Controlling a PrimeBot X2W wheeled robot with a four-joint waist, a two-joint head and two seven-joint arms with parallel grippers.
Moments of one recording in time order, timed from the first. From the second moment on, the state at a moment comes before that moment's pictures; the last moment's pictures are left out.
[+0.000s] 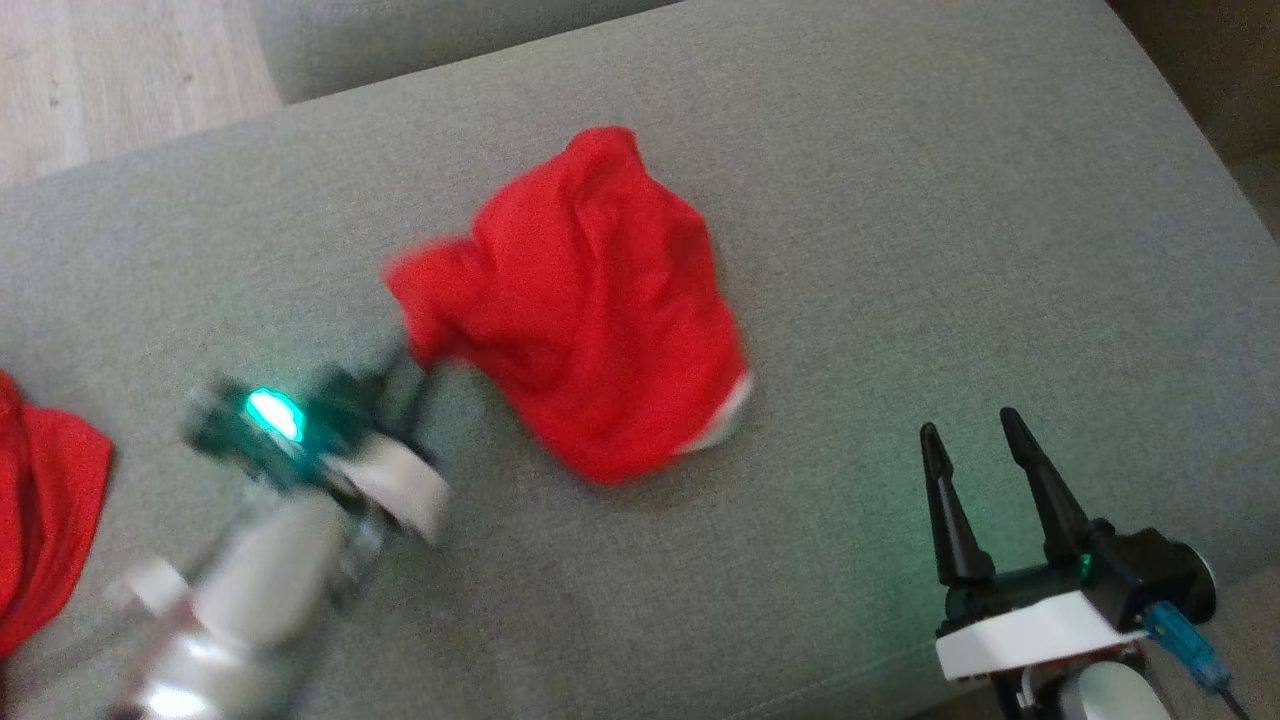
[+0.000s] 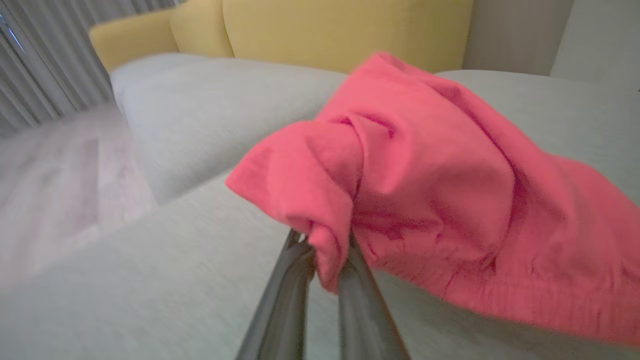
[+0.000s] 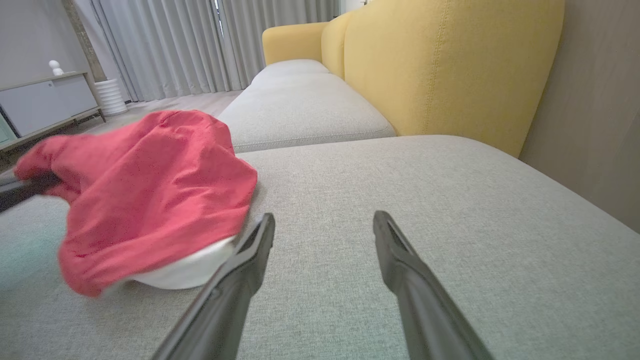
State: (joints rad) left arm -0.51 0.21 -0.55 0.70 -0.25 -0.06 -0.25; right arm 0.05 -0.04 0.11 0.12 0.09 0.13 -0.26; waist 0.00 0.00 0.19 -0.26
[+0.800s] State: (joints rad) left arm -0.48 0.21 -0.48 0.63 -0.27 0.04 -0.25; right arm -0.01 -0.04 0.13 0.14 0.10 0.13 -0.26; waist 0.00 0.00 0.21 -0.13
